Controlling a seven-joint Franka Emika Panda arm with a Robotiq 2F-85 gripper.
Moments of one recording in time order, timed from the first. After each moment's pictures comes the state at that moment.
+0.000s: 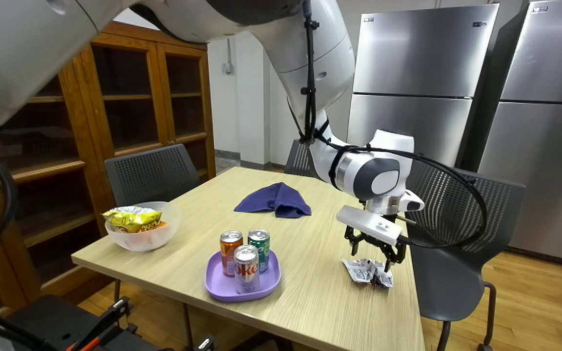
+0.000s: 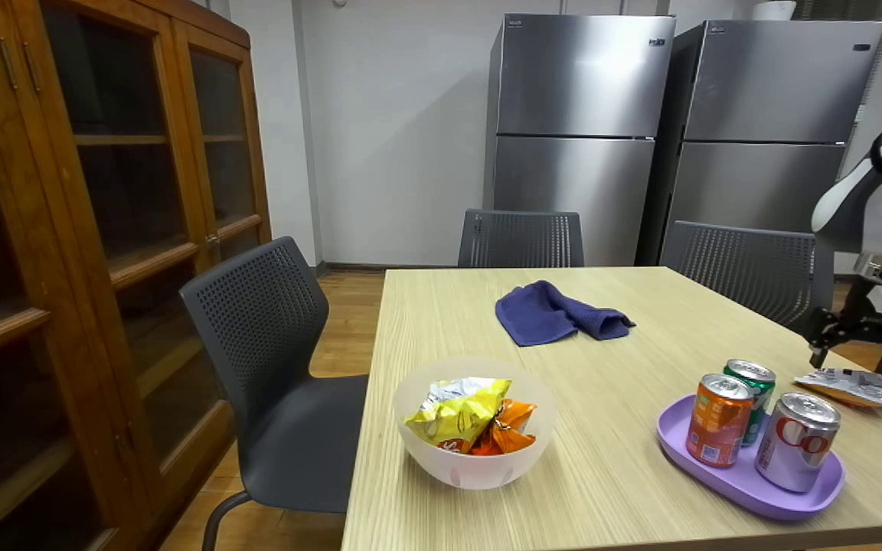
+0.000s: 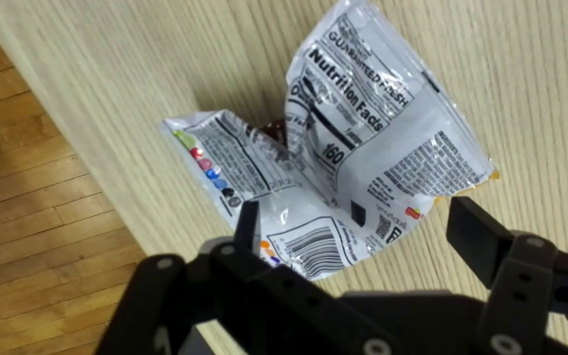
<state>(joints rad) -0.48 0.81 -0.07 -1.71 0.13 2.57 -0.34</state>
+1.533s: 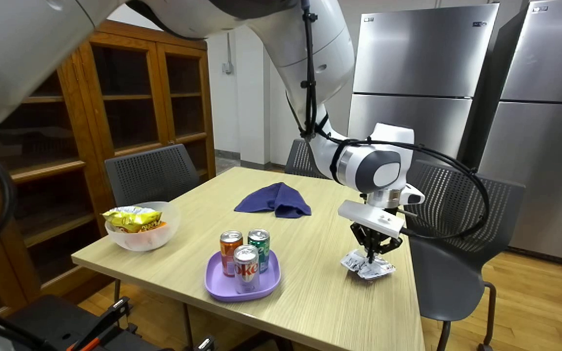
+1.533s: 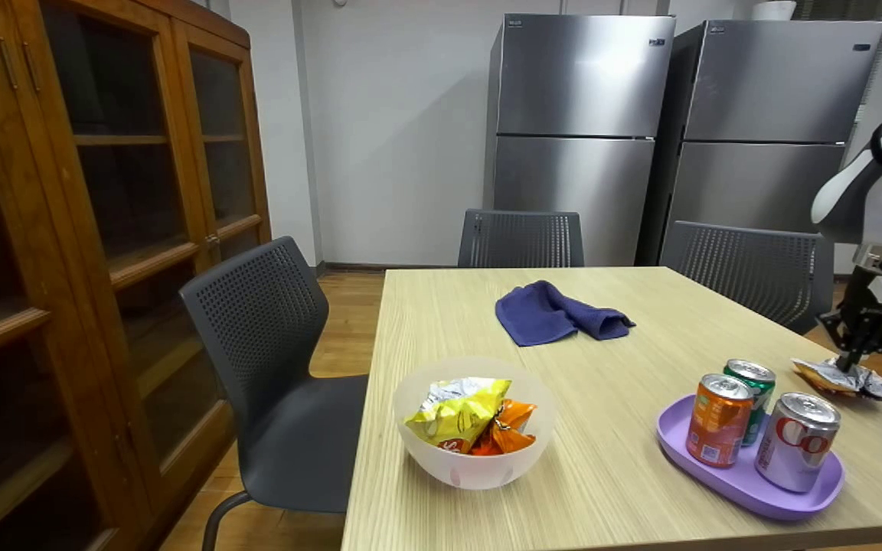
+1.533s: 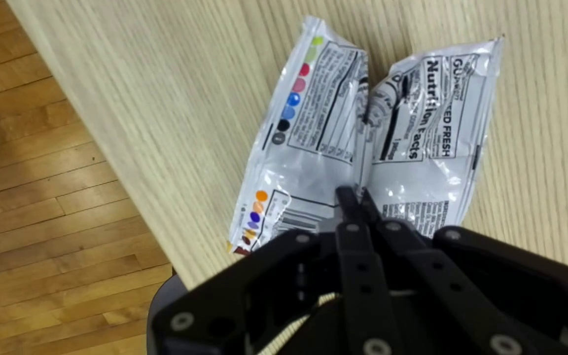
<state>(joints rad) -0.47 0.79 -0.07 -1.70 0.11 2.54 -0.35</state>
